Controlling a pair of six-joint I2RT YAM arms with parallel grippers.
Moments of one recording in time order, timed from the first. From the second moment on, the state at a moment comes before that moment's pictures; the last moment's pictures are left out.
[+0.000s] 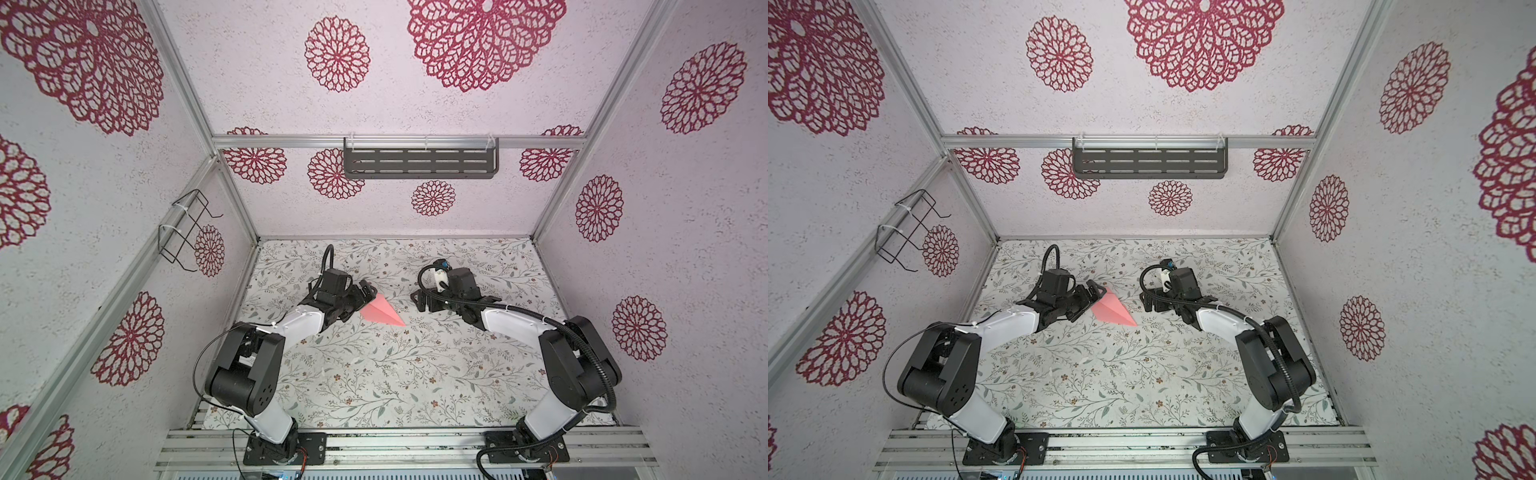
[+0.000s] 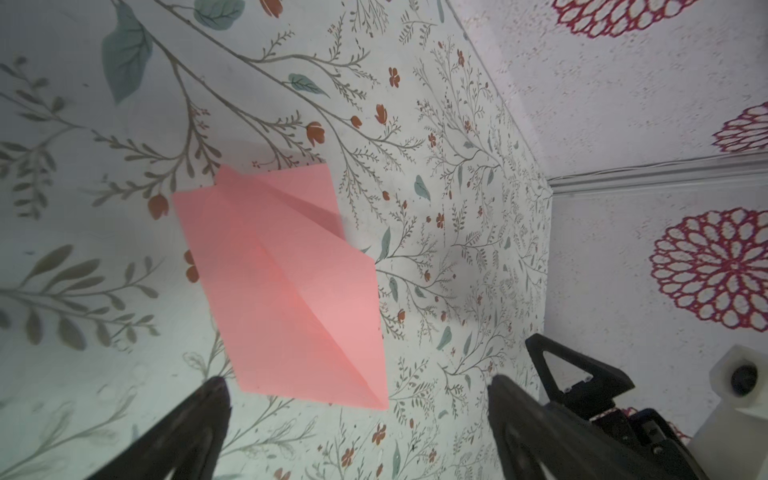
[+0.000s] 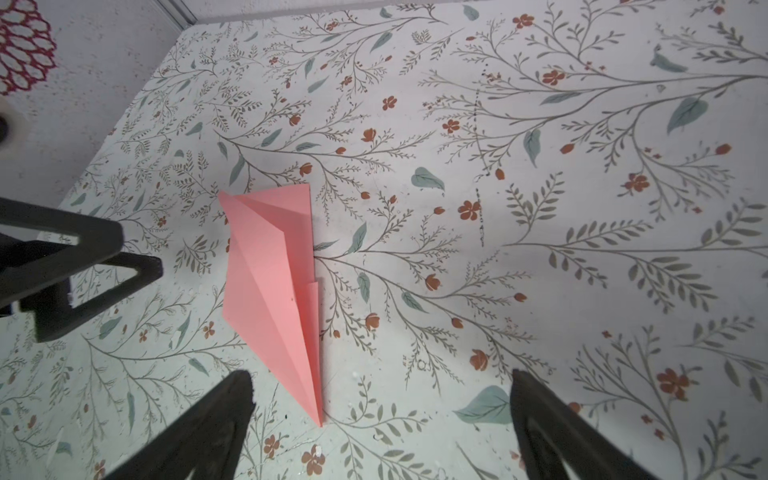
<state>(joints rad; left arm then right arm) -0.35 1.68 0.91 0.06 0.24 -0.95 0.49 1.66 0.98 0.04 -0.21 0.29</state>
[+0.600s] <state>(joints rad) -0.31 1.95 1.00 0.23 0.41 -1.00 0.50 1.75 1.04 0.04 -0.29 0.28</state>
